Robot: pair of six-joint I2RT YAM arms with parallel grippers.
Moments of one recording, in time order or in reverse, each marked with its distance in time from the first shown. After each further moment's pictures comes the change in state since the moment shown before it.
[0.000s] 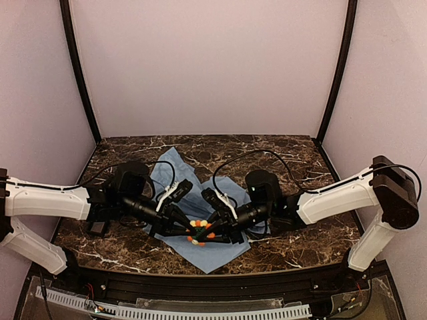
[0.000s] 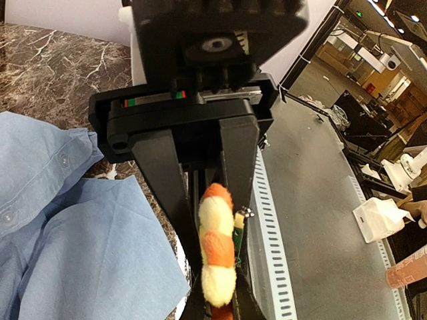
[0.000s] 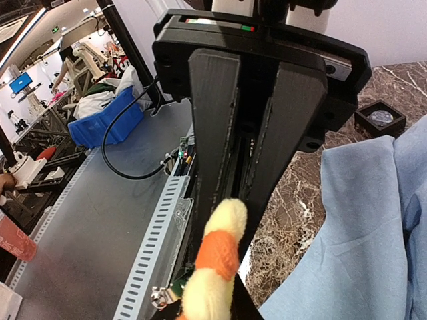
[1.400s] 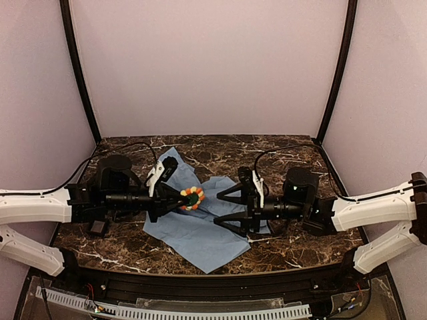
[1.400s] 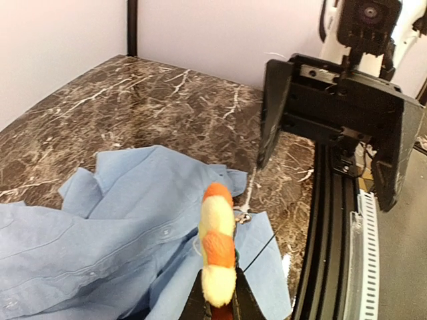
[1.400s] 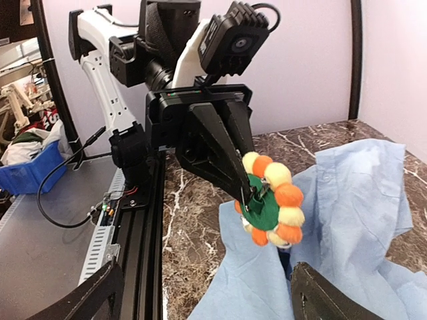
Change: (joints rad) left arm -0.015 -0.165 -0.006 -0.018 -0.533 0.026; right arm -0.030 -0.318 -0.192 0.107 0.356 -0.038
